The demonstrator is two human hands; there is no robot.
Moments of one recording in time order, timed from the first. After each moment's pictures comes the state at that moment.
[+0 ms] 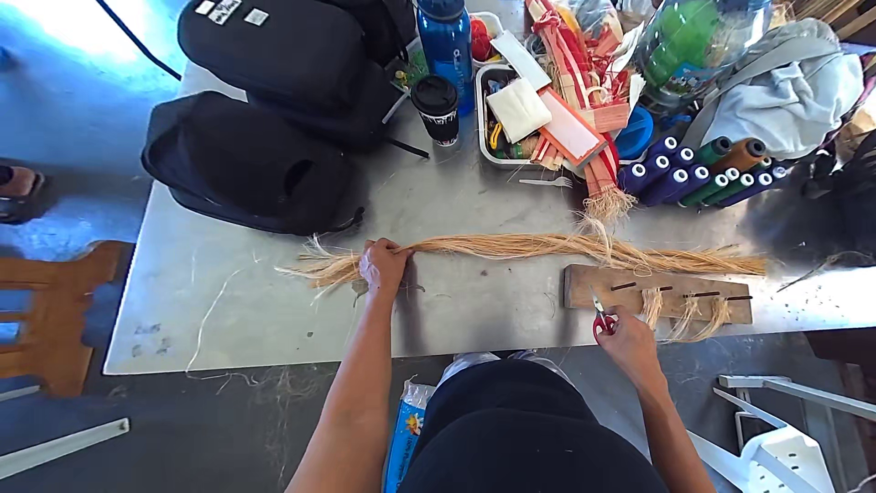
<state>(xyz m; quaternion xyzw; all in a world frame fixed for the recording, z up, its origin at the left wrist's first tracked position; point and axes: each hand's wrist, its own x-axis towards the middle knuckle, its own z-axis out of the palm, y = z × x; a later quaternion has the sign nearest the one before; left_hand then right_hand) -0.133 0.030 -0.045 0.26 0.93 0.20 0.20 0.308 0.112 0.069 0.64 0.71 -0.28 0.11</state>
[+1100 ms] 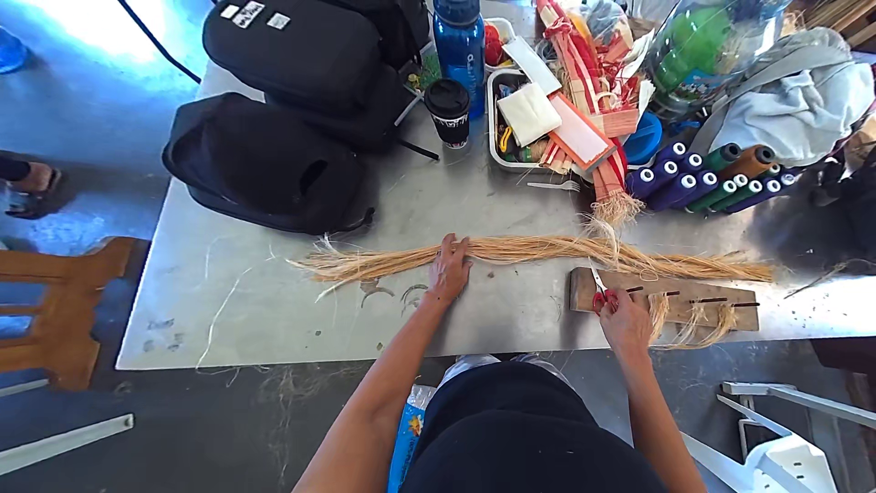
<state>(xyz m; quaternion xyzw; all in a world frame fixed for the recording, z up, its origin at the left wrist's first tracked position) -0.058 0.054 -0.088 0.54 0.79 0.25 0.16 0.286 0.131 0.038 0.67 0.72 -0.18 0.01</state>
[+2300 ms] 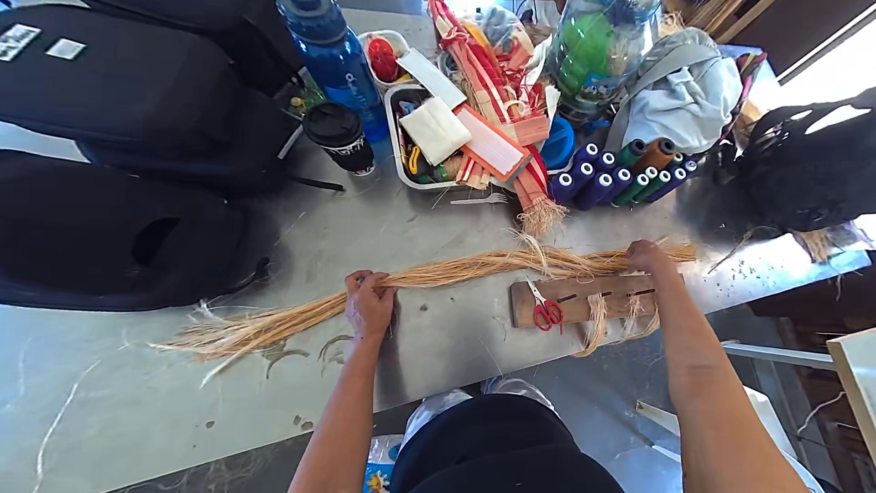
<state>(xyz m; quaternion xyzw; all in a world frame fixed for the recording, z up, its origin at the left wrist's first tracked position) -0.056 0.072 -0.095 0.39 0.85 0.32 0.16 0.457 0.382 -0.018 0.69 0.62 -0.25 0.26</state>
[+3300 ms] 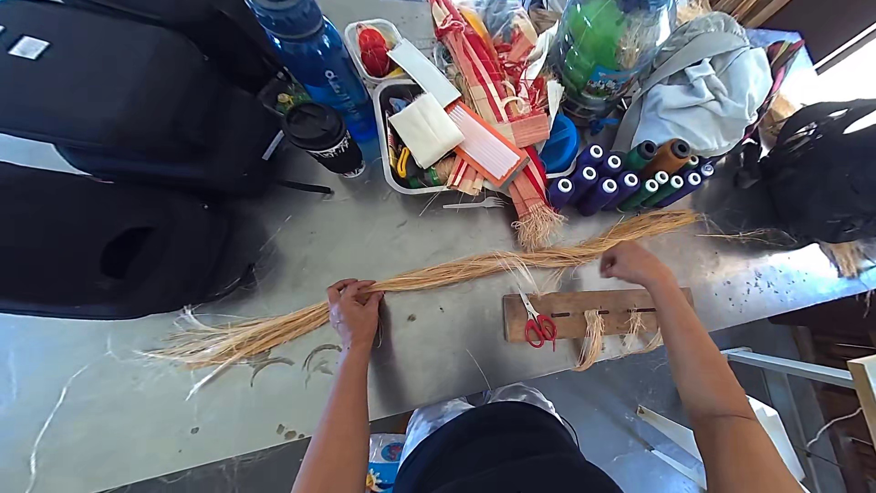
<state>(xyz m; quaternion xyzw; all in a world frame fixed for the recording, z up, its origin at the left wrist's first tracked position) -0.048 0.077 -0.088 0.32 0.87 0.33 0.15 0.393 0.359 0.037 0.55 0.75 -0.30 0.21</state>
